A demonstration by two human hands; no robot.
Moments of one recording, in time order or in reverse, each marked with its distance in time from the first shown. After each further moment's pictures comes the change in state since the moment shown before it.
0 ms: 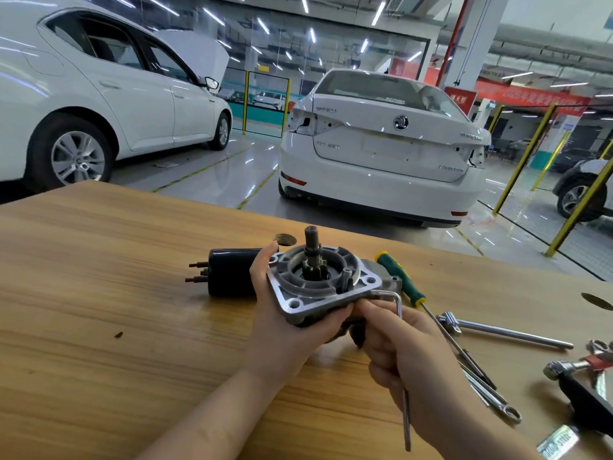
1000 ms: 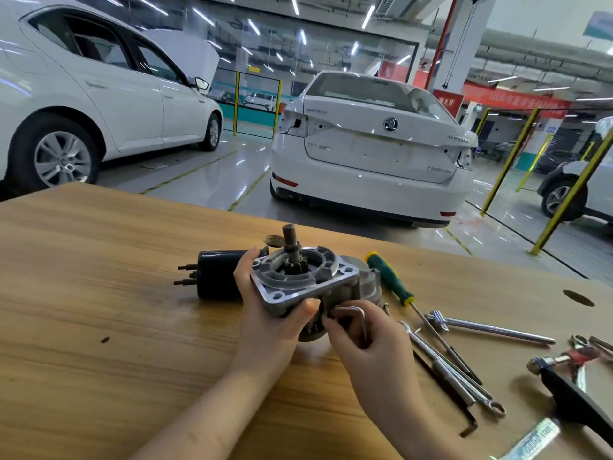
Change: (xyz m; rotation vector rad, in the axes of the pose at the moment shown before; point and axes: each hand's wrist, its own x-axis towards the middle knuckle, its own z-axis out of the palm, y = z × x) left_hand 0.002 -0.004 -0.002 -0.046 0.074 -0.092; right_hand 0.017 0.036 -0.002 -0.686 0.216 -0.548
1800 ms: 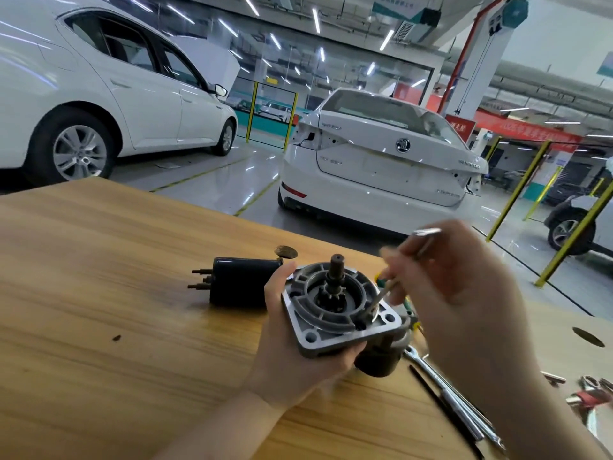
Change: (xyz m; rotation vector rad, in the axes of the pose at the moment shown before) left_hand -0.002 0.004 0.004 0.094 -0.162 0.241; right_hand 0.041 -0.075 -0.049 -0.115 0.019 -0.447
